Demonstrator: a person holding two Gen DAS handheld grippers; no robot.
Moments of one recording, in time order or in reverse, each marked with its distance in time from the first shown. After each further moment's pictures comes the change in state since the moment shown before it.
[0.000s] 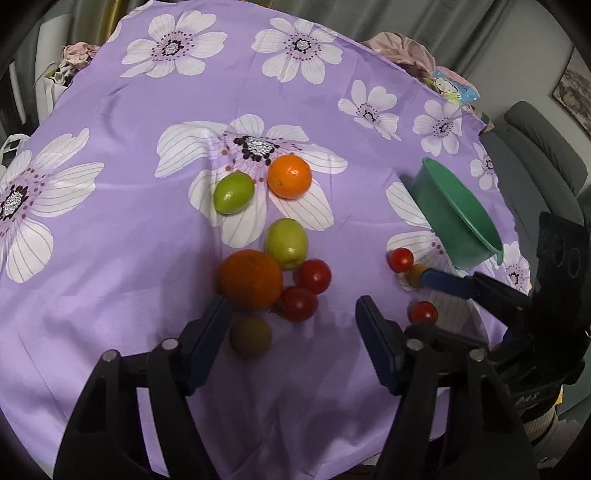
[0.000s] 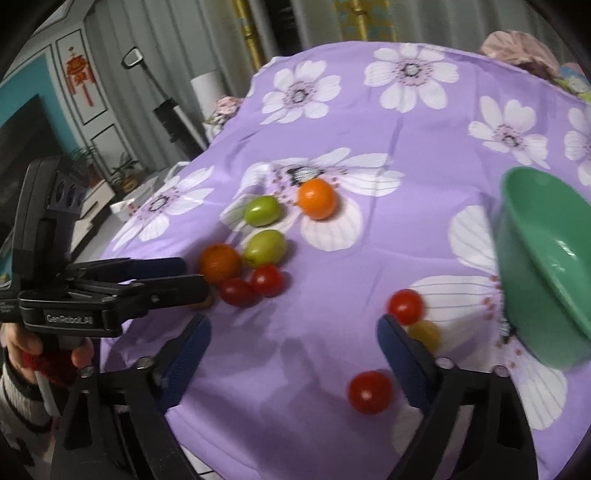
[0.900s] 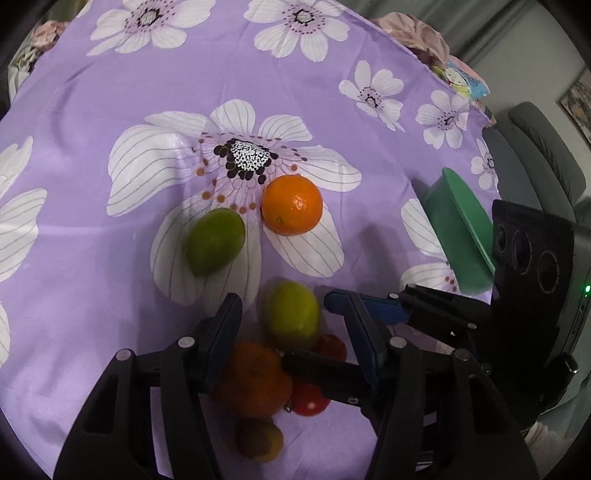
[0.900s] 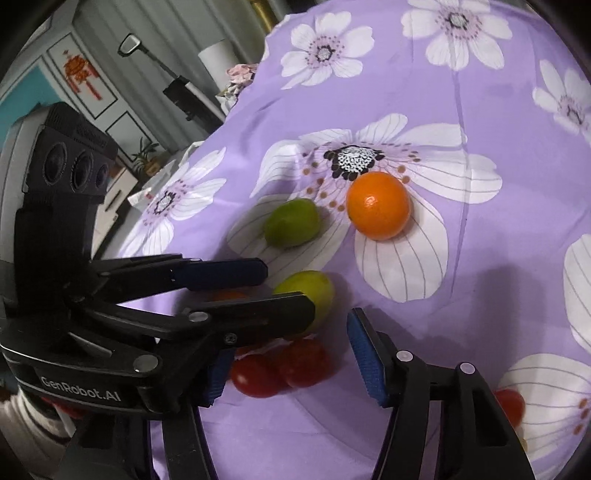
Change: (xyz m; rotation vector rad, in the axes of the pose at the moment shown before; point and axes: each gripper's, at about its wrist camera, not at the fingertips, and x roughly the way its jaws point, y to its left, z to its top) left arm 0.055 0.016 0.061 -0.023 0.137 -0.094; right arm 0.081 -0.001 0.065 0.023 0.100 0.134
